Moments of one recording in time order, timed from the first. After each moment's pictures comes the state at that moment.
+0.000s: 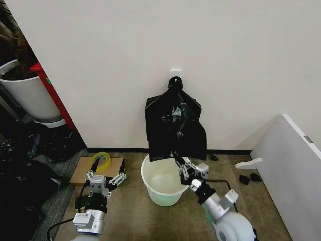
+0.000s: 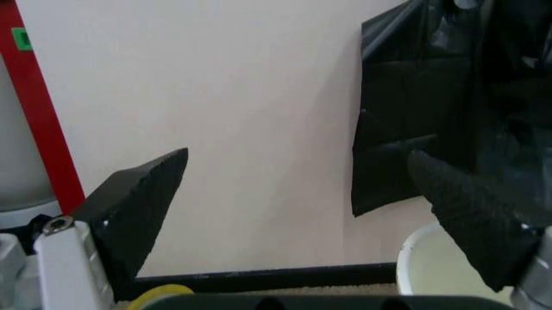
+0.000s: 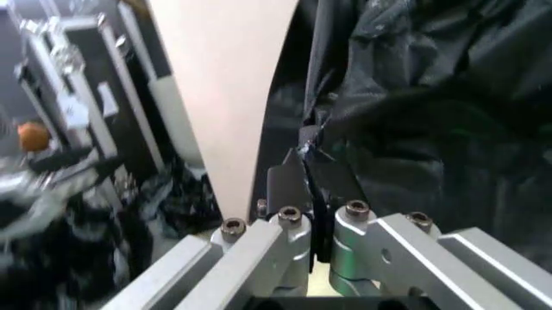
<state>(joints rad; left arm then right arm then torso) 1.71 -1.35 -0.48 -2.14 -0.09 -0.22 -0.09 -1.55 1.23 0.27 2.08 0.36 0.14 -0.29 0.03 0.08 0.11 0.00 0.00</state>
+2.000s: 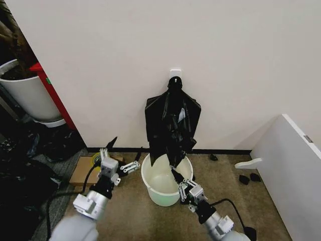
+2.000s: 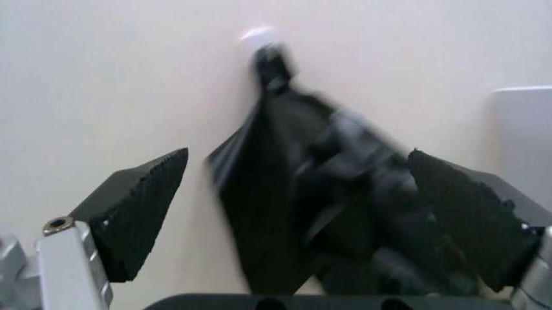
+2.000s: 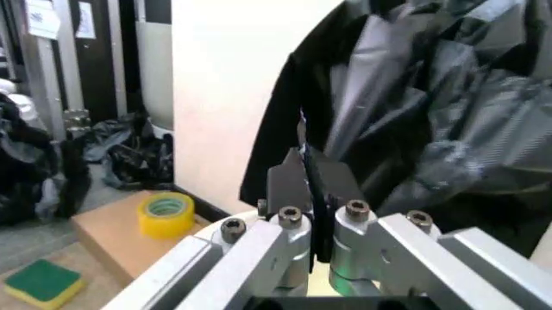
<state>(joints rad) 1.48 -0.84 -0.35 -2.32 -0.27 -0.11 -0.02 -1.57 1.24 0.23 2.00 0.01 0.31 -0.18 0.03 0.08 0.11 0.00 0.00</state>
